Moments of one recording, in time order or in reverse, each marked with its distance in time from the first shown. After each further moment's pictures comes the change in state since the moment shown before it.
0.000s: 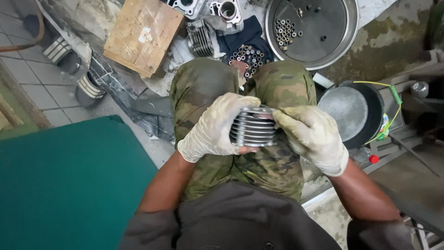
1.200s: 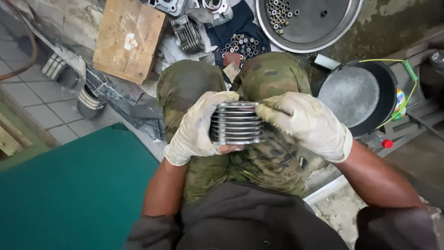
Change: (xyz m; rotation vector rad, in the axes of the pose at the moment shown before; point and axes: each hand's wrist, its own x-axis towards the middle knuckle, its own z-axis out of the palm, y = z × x) left_hand 0.019 0.004 -0.018 -0.161 -0.079 -0.308; right_hand 0.006 0.028 0.016 -0.051 -0.015 -0.133
